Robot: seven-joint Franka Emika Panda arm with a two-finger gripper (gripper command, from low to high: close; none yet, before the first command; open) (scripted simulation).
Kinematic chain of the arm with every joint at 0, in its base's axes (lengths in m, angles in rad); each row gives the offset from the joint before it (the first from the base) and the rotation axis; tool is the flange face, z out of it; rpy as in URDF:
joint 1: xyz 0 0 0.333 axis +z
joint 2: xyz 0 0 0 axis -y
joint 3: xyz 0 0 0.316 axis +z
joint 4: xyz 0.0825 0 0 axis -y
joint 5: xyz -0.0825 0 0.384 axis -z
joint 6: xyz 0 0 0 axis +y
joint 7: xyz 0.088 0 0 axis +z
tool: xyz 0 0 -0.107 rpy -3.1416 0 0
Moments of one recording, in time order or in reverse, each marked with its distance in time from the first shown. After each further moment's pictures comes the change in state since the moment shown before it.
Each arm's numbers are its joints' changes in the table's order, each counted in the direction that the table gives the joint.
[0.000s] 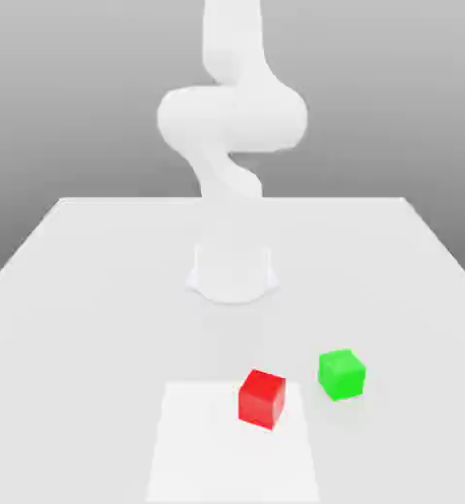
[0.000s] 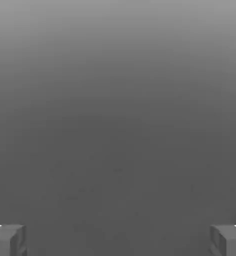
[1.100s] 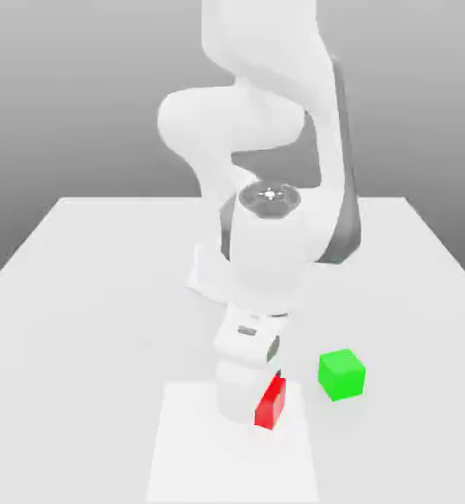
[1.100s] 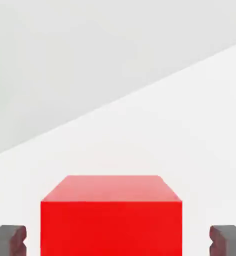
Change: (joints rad) arm 0.190 -0.948 -0.045 -0.445 -0.148 -0.672 1.044
